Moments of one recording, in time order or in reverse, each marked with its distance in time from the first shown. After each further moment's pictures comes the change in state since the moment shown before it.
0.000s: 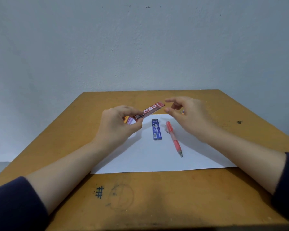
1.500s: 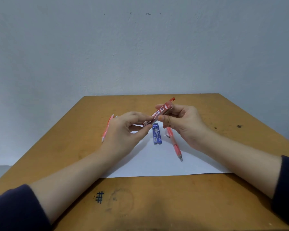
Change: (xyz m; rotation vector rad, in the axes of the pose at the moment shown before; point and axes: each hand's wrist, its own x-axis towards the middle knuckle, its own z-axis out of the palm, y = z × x) left_hand -0.010 0.011 0.008 -0.227 -0.041 0.081; right_hand -0.007 -0.009 0.016 0.951 -0.130 0.119
